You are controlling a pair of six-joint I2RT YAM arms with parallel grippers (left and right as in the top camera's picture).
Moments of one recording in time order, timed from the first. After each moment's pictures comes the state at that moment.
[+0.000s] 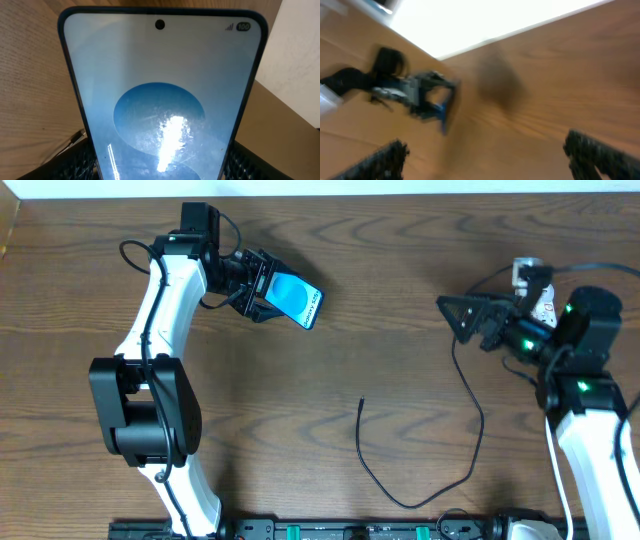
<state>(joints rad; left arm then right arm) -0.02 2.00 1.67 -0.96 0.80 -1.01 -0.07 1.20 0.84 -0.04 -0.86 0.48</state>
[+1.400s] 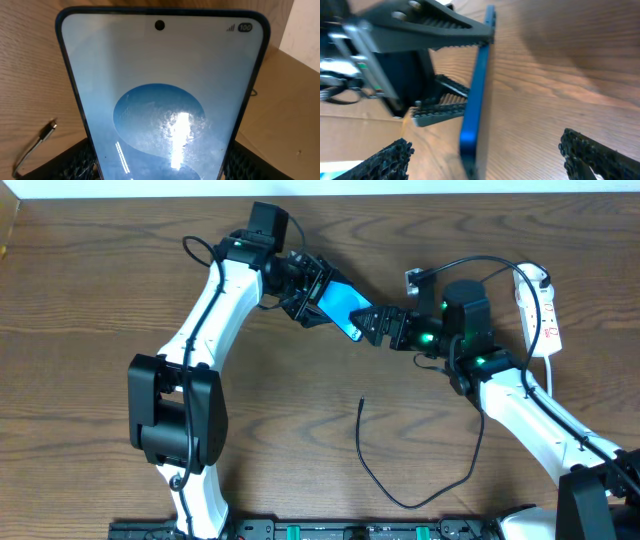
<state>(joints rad) -0.26 2.00 1.67 -0.85 0.76 -1.12 0.33 1.52 0.84 0.14 -0.63 0.69</state>
